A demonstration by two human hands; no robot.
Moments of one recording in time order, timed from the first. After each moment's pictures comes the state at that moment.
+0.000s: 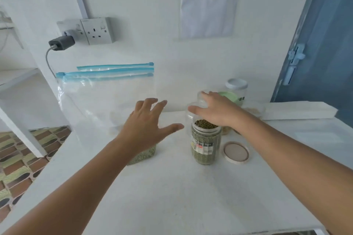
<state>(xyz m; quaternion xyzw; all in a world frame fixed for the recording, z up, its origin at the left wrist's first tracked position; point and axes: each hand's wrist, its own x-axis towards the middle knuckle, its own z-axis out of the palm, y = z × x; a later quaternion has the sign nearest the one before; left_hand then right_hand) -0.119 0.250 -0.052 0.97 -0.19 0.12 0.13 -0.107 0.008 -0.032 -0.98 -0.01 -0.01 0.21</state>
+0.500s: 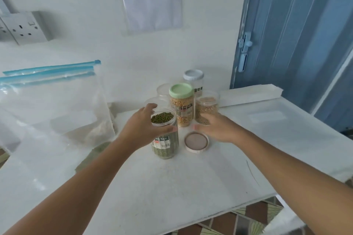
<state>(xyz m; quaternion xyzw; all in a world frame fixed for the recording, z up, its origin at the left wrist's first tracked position) -0.110 0.135 -0.086 0.95 -0.19 0.00 0.25 -0.164 -0.124 -0.119 -0.94 0.08 0.06 0.31</state>
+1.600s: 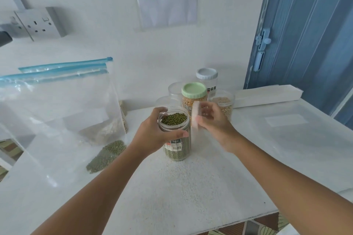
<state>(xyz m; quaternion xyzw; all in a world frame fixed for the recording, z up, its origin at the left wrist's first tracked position) -0.102 0.143 -0.114 0.88 -0.20 -0.03 0.43 -0.139 -0.086 -0.141 -0.74 0.01 -0.07 0.67</state>
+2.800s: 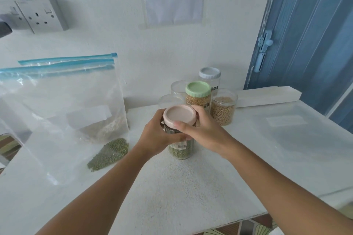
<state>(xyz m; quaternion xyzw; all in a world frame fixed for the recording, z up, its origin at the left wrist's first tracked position) -0.093 0.150 -0.141 0.82 -0.21 -0.05 0.54 -0.161 -0.031 -0.110 -0.85 0.02 -0.02 0.53</state>
